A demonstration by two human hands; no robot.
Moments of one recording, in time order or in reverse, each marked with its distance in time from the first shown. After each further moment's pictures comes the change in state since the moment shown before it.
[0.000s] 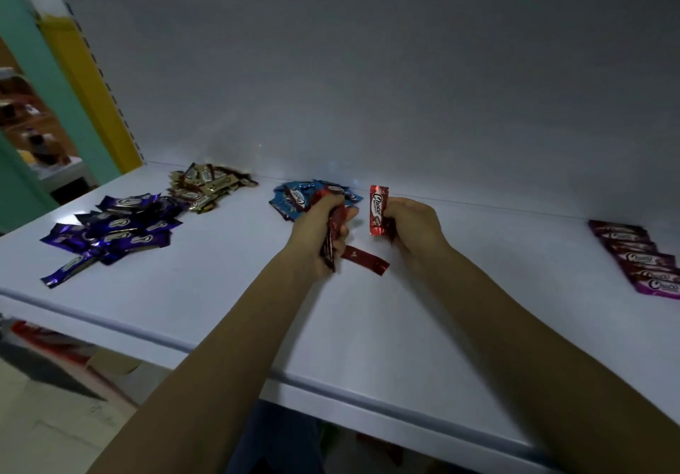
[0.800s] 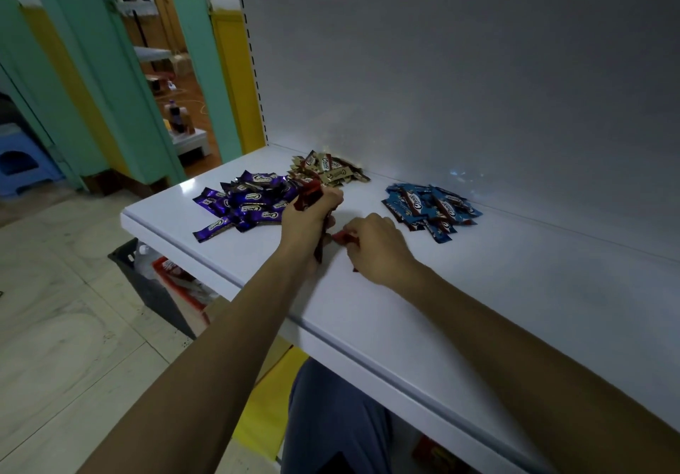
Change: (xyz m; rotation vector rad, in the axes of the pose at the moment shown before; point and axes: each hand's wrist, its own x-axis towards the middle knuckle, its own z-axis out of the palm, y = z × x) left_hand -0.026 0.062 -0.132 0.131 0.369 0.431; right_hand -0.021 0.049 0.159 -1.255 -0.498 -0.674
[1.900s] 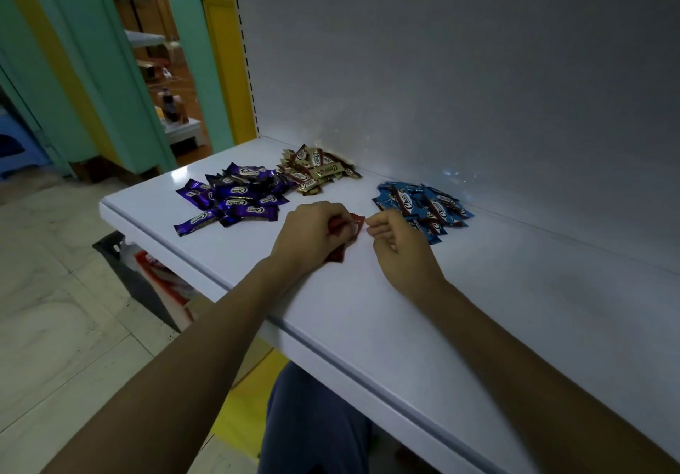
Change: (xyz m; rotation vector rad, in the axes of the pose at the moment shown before) left_hand 0.035 -0.034 -0.009 1.138 -0.260 0.740; right_hand -0.023 0.047 -0.004 0.549 0.168 -0.010
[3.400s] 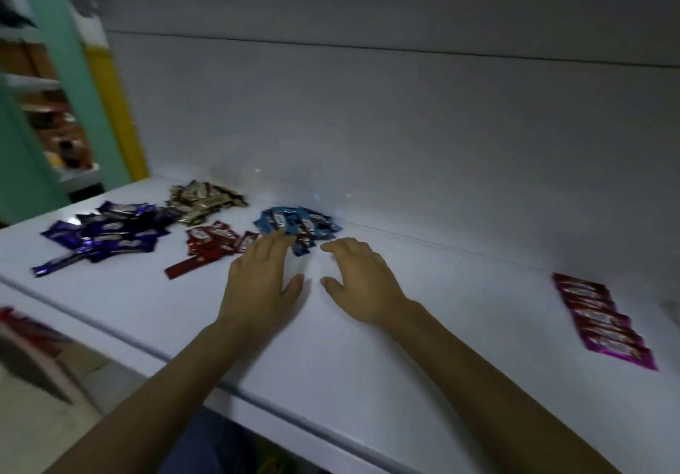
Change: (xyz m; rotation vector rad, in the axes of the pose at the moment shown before) left_hand -0.041 0.134 0.046 0.159 -0.006 0.002; right_hand -0.074 0.018 -0.122 -0.632 -0.101 -0.015
